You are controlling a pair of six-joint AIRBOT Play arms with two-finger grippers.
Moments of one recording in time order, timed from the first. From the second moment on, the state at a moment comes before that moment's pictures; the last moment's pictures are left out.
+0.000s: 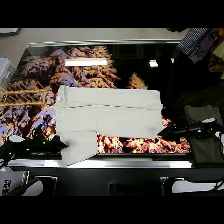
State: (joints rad) left arm 0.34 -1.10 0.35 0.79 -1.08 -1.28; right arm -0.51 -1.60 0.81 -0.83 1.36 1.16
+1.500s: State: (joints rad) left arm 0.18 -1.22 0.93 0.76 -1.16 -1.36; right arm -0.26 -1.17 0.93 -1.10 1.10 1.43
